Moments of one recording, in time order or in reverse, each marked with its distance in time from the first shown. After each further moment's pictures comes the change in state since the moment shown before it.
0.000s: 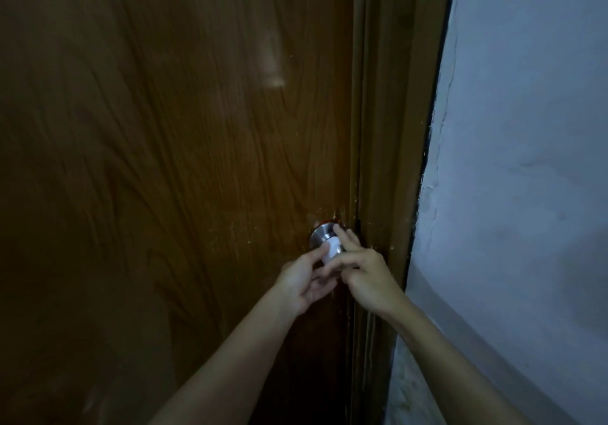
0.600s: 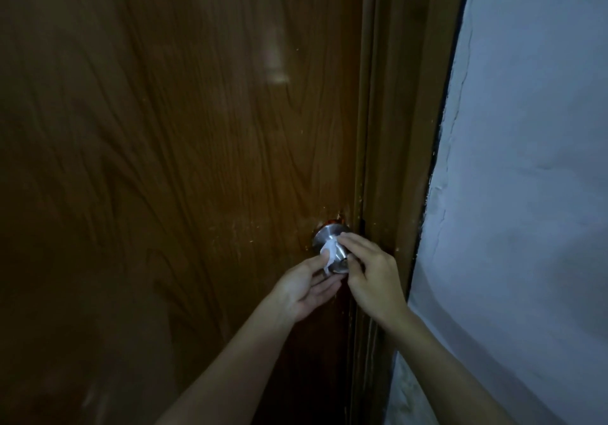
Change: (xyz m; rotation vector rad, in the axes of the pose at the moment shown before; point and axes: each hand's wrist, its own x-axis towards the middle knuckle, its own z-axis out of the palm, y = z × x) left_hand 0.011 -0.006 -0.010 -0.111 -0.069 -0.041; right_hand 0.003 0.010 0.010 -0.261 0.358 -0.107
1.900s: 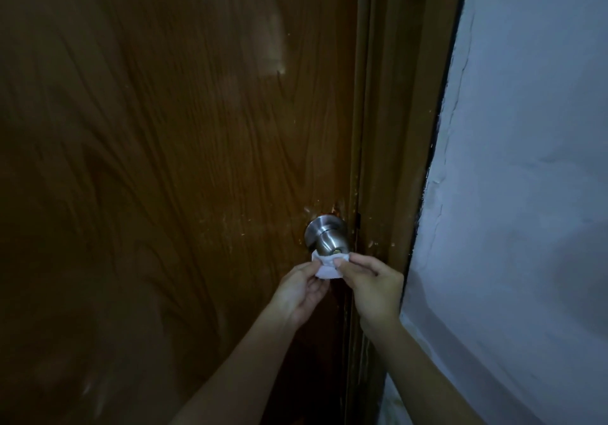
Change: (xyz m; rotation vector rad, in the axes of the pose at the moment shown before) left_hand 0.013 -0.023 -0.003 -0.171 0.030 0.085; right_hand -0.017 0.014 0.017 0.720 0.261 0.635
